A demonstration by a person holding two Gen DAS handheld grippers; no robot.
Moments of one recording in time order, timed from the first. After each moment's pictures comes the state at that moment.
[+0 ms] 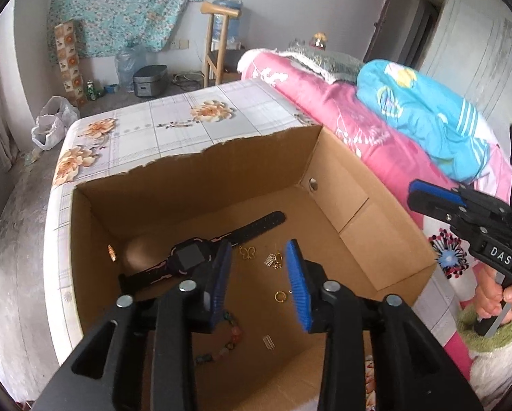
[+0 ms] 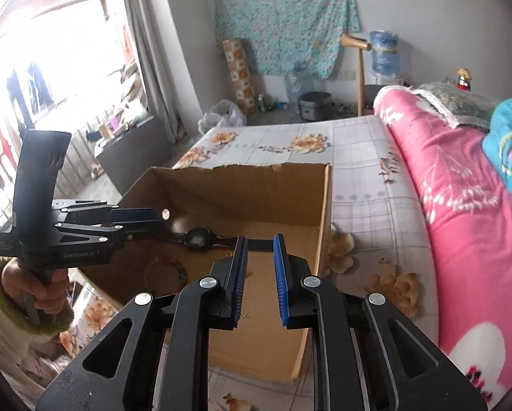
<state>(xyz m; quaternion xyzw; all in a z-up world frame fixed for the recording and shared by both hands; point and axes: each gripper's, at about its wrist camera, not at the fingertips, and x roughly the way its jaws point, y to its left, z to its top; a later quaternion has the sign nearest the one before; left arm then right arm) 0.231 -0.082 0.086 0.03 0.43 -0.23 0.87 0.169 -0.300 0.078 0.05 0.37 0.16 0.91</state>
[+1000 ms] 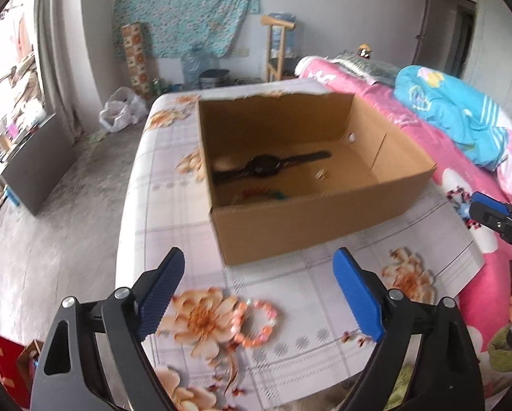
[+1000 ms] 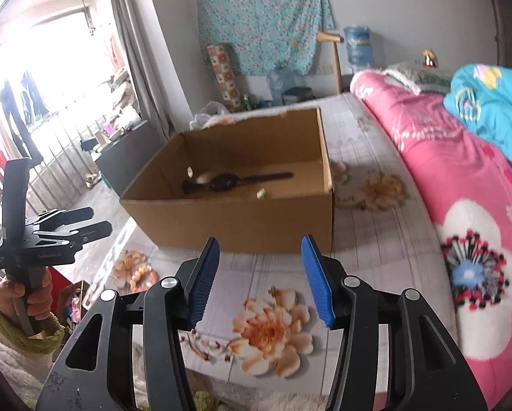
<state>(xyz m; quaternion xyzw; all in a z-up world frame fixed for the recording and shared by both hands) 0.068 -0.008 0.074 0.04 0.42 -0.10 0.90 0.042 -0.287 0.062 0.08 0.38 0.12 0.91</state>
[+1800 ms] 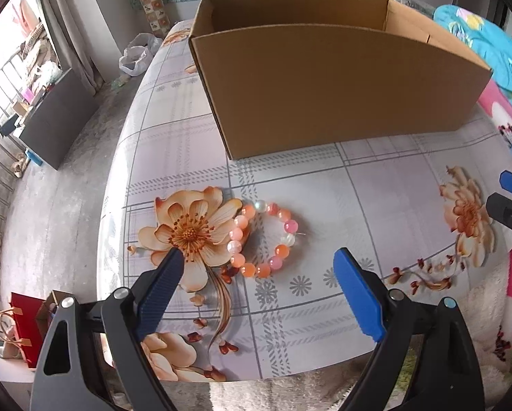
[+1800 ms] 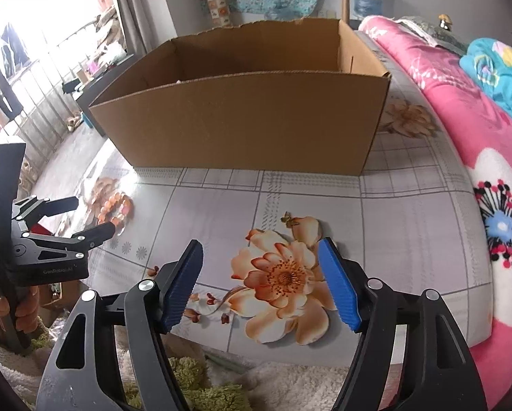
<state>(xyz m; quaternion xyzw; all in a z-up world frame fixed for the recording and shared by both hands) 0.054 -0.030 -0.015 0.08 0.53 -0.02 0.85 0.043 -0.239 -0.004 0.02 0.50 0.10 0.86</state>
